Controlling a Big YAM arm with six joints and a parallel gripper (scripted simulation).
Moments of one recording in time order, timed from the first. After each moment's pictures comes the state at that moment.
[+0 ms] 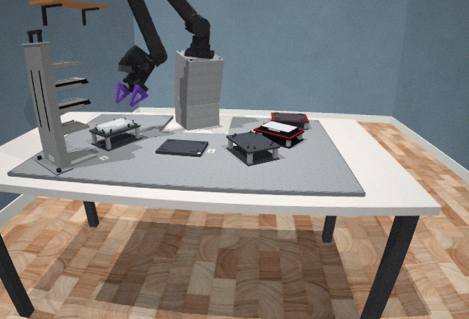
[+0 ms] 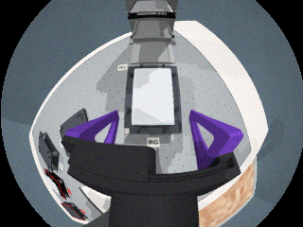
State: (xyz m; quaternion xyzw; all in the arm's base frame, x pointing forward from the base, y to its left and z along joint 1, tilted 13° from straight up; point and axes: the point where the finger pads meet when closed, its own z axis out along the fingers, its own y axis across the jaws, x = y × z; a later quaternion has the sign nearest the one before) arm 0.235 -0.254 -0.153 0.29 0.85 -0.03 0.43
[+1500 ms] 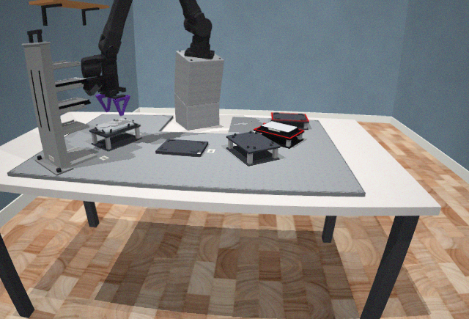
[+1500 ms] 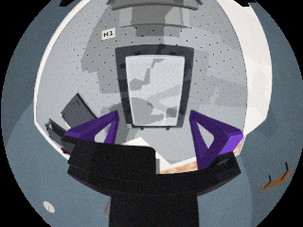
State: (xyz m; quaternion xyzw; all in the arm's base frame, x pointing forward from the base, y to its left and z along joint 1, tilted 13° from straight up) arm 0.287 -0.278 -0.172 0.27 0.95 0.09 0.07
